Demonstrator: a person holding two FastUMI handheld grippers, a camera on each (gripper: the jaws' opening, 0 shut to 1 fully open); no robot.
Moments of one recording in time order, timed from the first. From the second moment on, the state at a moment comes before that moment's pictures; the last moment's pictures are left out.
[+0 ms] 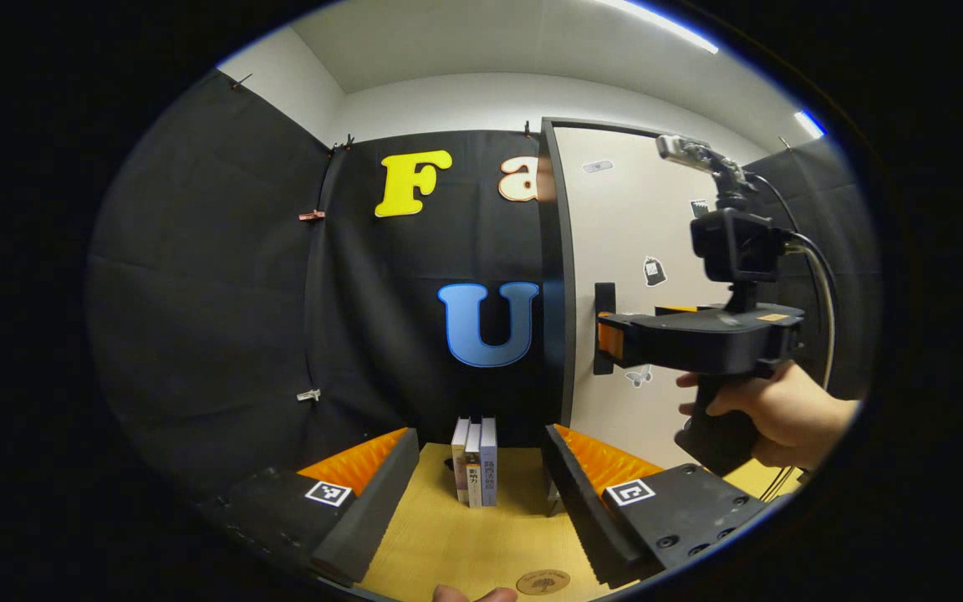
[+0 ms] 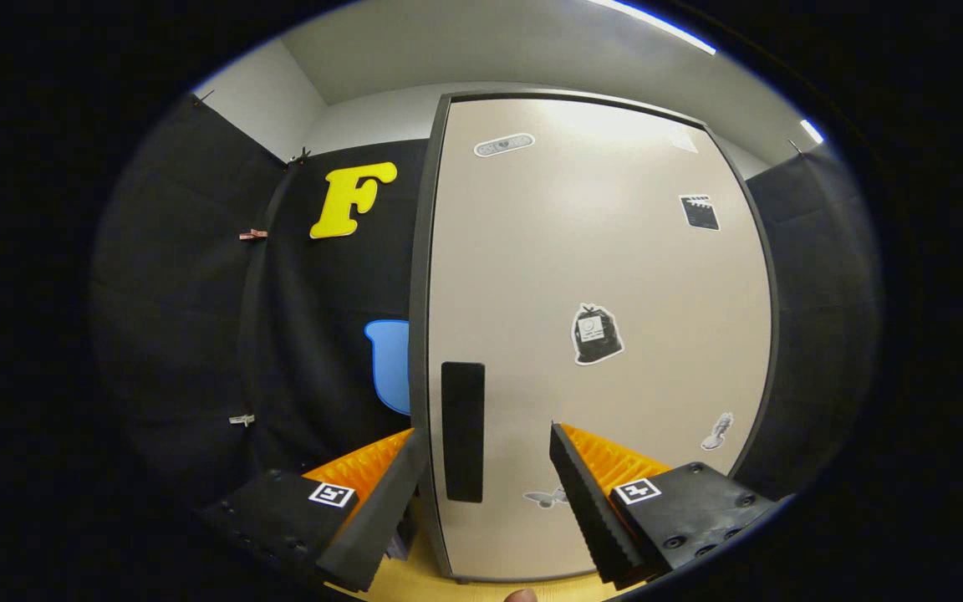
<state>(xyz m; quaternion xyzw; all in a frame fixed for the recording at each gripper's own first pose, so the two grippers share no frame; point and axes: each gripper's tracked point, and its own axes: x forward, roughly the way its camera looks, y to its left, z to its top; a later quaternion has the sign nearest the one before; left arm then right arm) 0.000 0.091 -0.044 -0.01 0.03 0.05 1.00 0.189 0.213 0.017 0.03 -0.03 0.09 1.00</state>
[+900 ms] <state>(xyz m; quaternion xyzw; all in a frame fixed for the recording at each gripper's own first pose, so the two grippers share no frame) -0.006 0.110 -0.045 -0.02 0.03 0.07 1.00 0.201 0.231 -0.015 0.05 0.01 0.13 0.99</state>
